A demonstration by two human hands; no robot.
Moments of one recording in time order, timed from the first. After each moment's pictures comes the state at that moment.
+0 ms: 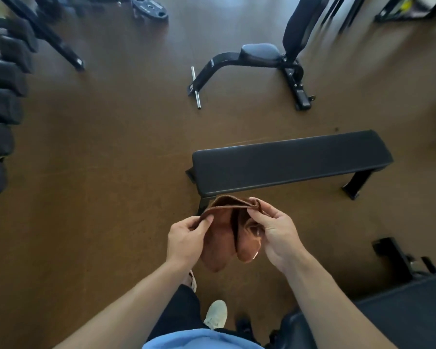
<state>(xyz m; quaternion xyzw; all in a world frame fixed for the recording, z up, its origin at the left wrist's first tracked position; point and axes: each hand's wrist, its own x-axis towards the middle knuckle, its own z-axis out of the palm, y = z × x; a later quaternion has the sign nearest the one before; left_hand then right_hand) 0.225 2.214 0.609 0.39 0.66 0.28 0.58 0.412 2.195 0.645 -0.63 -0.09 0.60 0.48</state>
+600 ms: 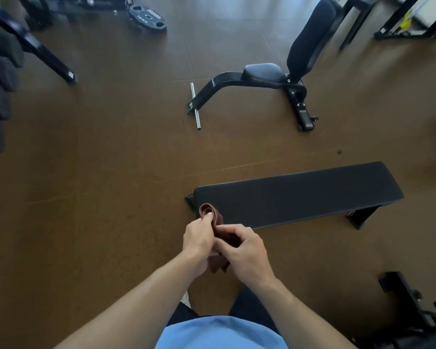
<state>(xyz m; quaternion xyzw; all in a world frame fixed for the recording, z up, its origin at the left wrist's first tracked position) 0.265 2.431 0.616 0.24 0.69 0.22 0.65 0.374 2.370 0.610 -0.70 -0.45 0.46 0.31</state>
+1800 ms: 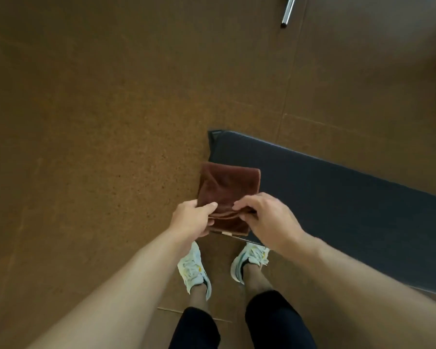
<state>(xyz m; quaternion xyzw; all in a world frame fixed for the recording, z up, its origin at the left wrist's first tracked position) 0.305 2.526 0.218 0.05 0.76 0.17 0.62 0.489 2.579 0.229 -0.51 -0.75 0.42 -0.10</state>
